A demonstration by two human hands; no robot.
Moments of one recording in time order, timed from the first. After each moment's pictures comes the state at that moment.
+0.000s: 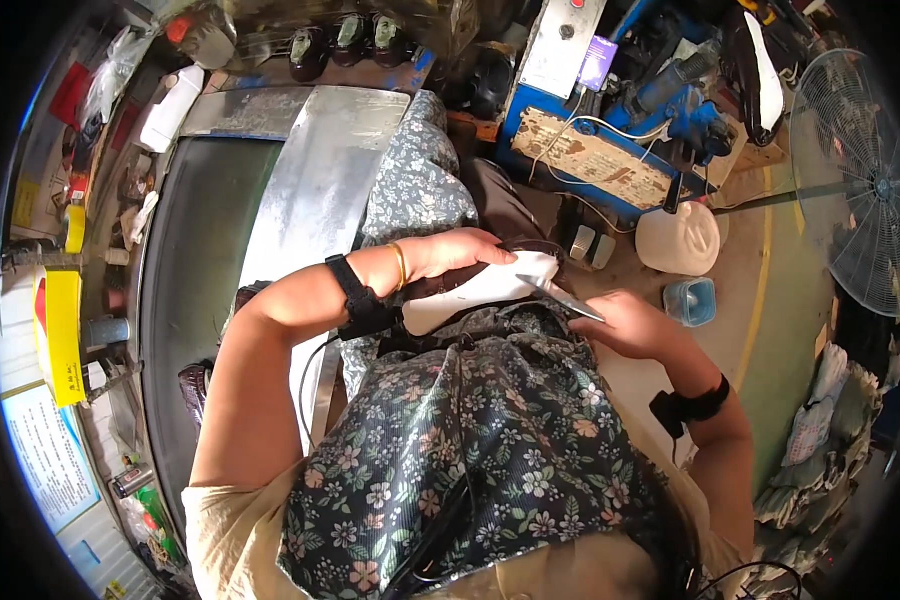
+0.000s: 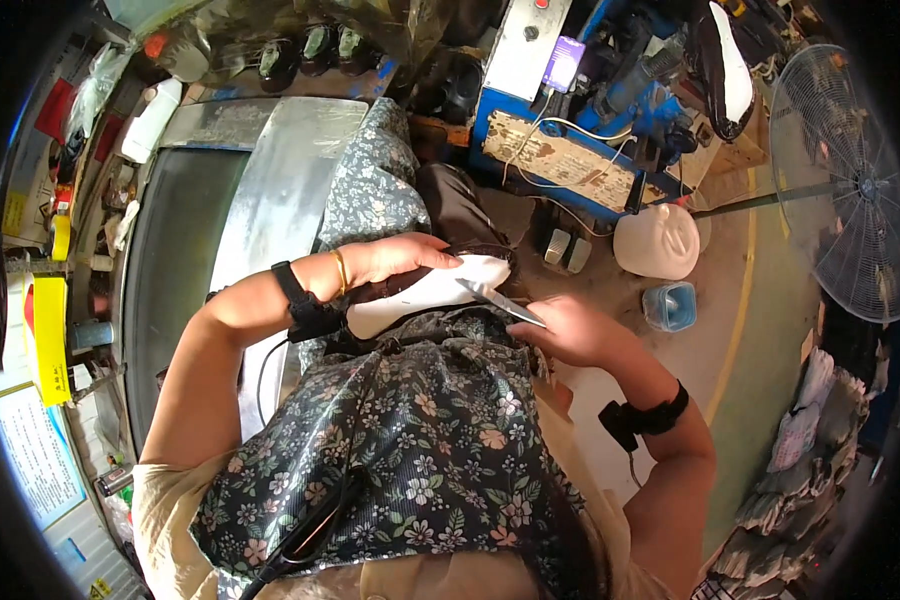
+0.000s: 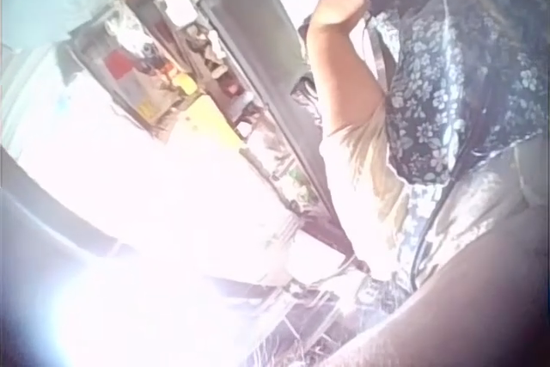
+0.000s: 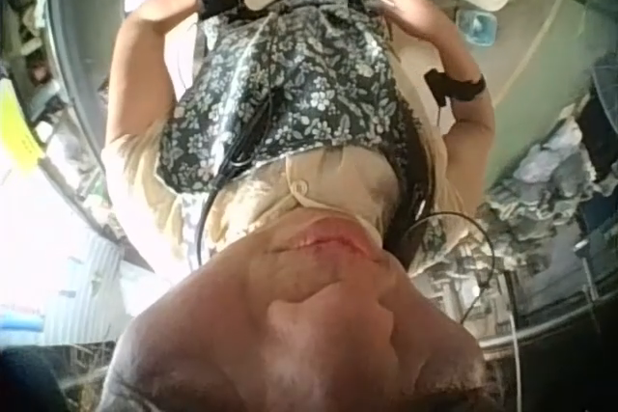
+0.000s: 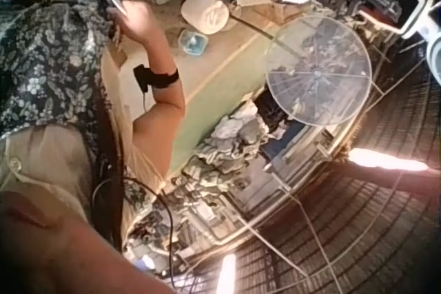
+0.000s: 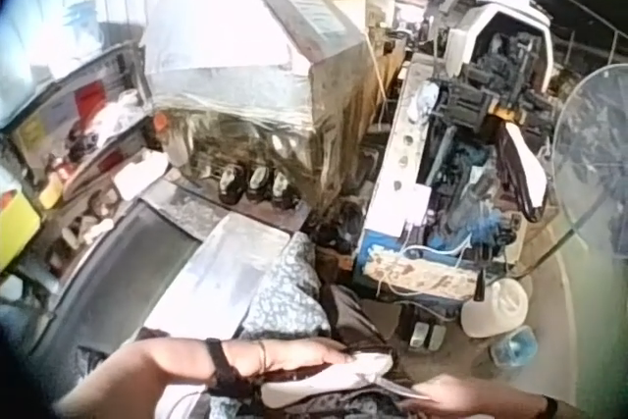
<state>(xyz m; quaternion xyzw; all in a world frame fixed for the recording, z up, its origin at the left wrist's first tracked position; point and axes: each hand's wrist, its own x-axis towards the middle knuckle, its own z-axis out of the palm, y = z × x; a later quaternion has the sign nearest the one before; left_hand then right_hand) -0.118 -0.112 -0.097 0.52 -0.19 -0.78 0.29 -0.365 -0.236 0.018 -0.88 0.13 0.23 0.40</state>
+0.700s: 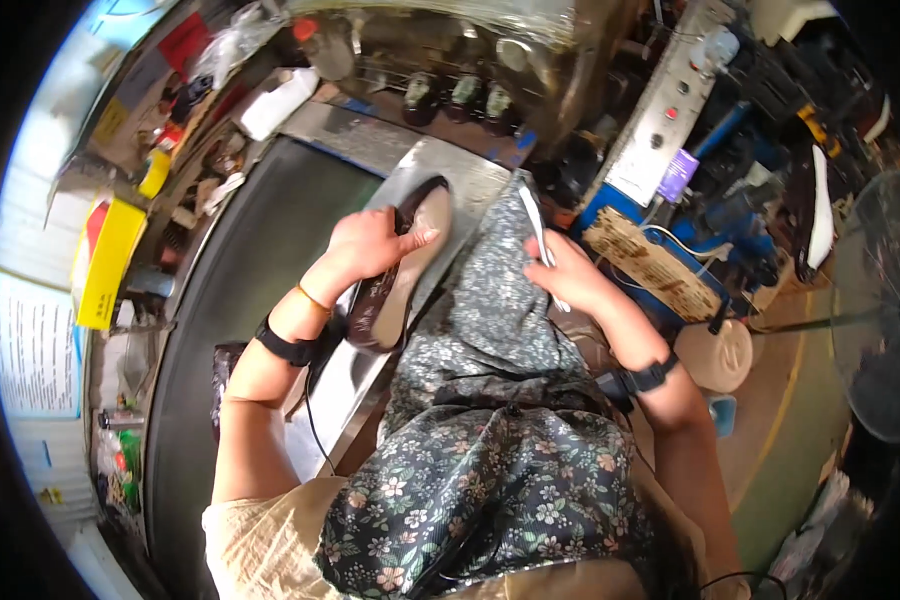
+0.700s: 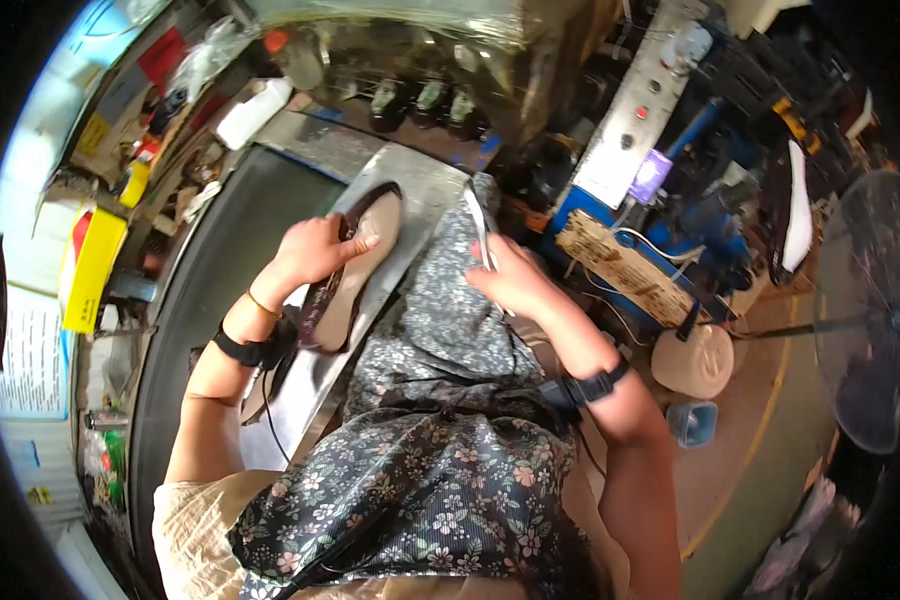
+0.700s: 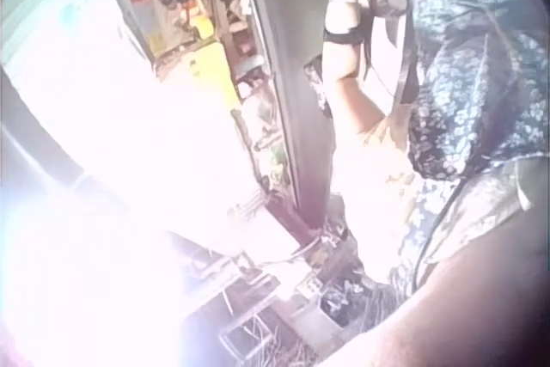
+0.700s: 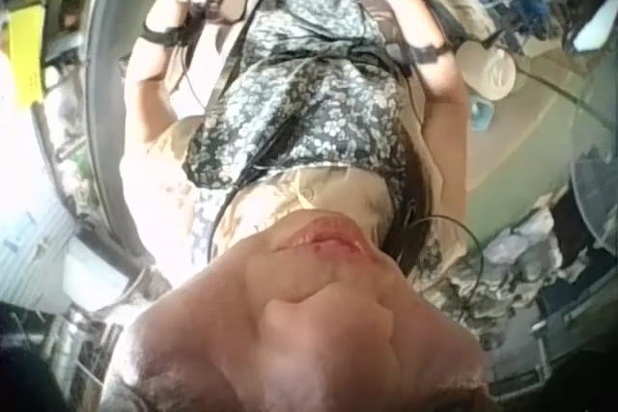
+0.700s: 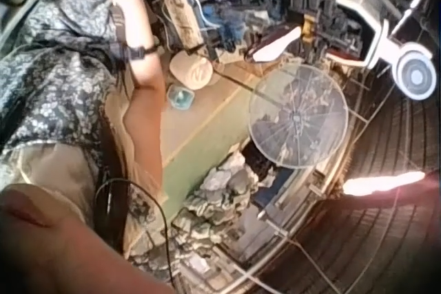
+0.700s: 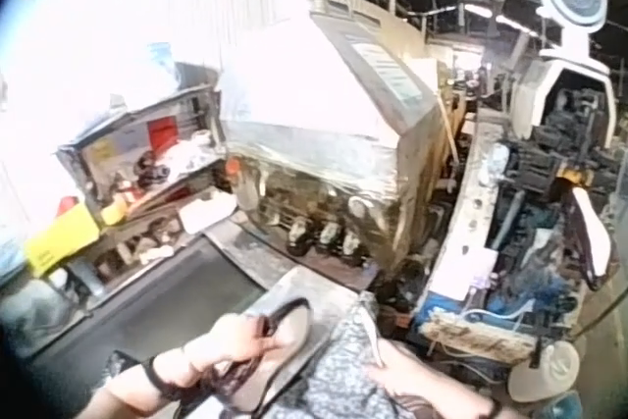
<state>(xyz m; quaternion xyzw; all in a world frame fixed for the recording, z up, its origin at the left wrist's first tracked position) 0.029 0.009 0.045 0.92 -0.34 -0.21 0.07 -0.155 -0.240 -0.036 -0.79 0.16 0.02 0.59</state>
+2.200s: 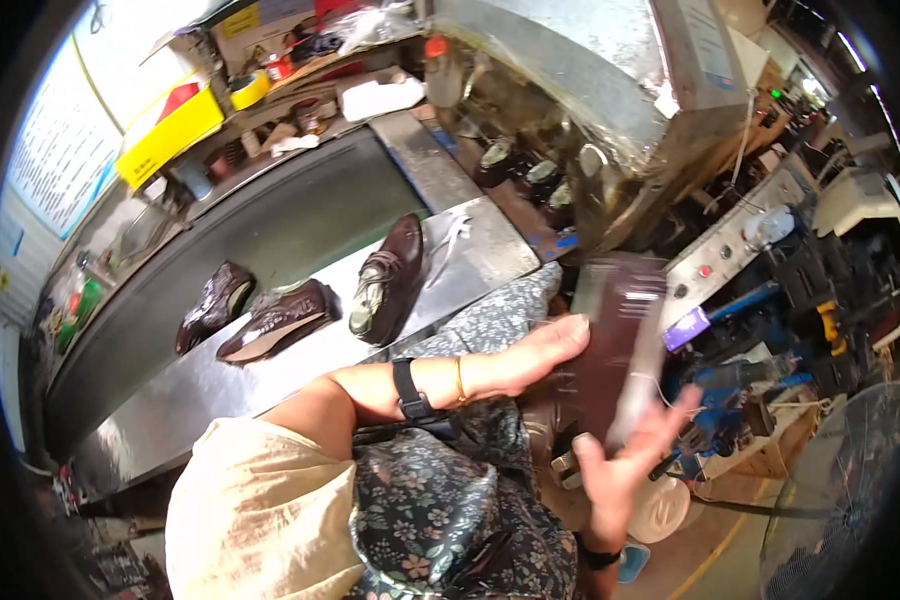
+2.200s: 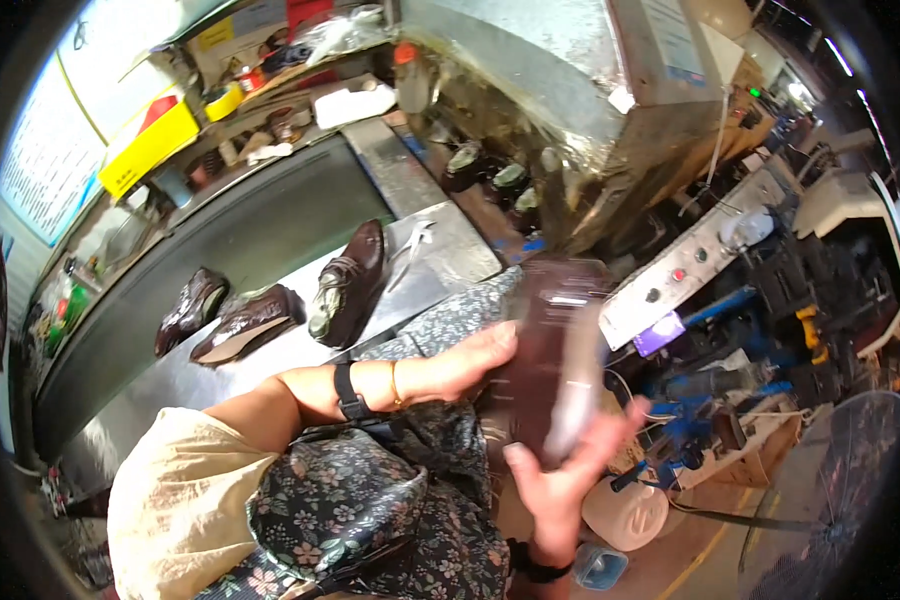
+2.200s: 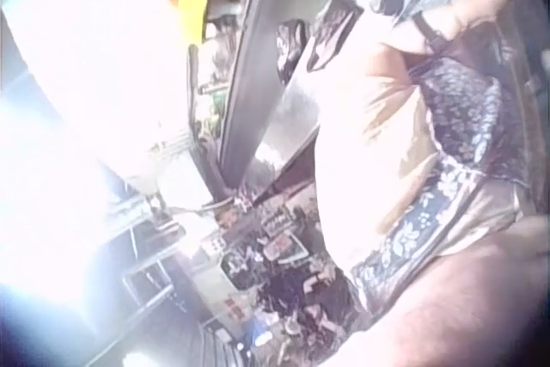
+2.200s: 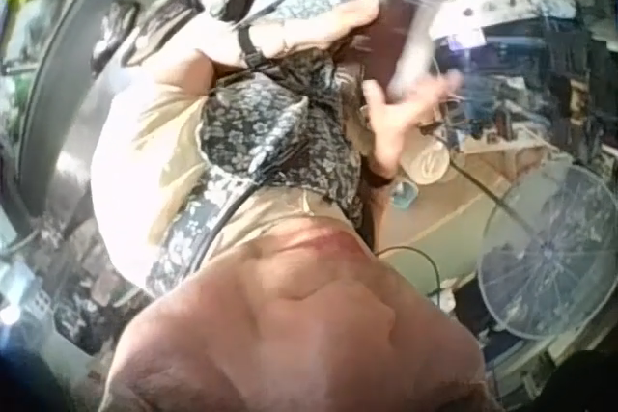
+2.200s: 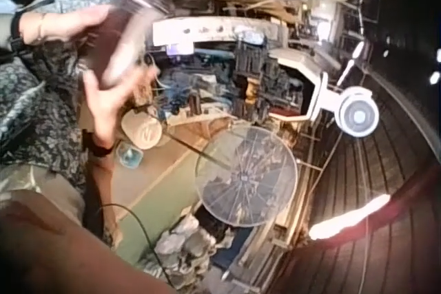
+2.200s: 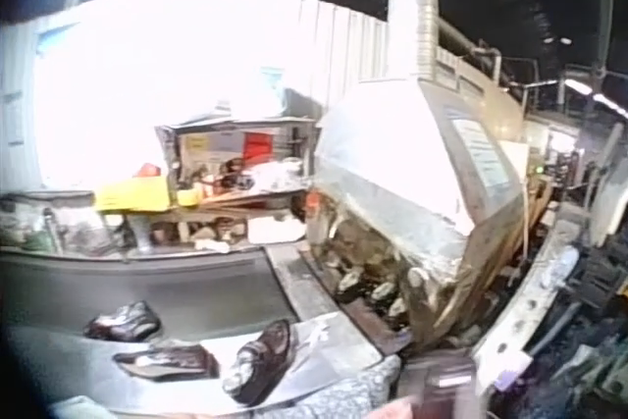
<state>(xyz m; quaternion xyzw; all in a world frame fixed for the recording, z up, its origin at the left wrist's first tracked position) -0.117 -0.143 0.022 0.43 -0.24 -0.38 0.78 -0.285 -0.269 0.045 -0.85 0.01 -0.37 0.36</state>
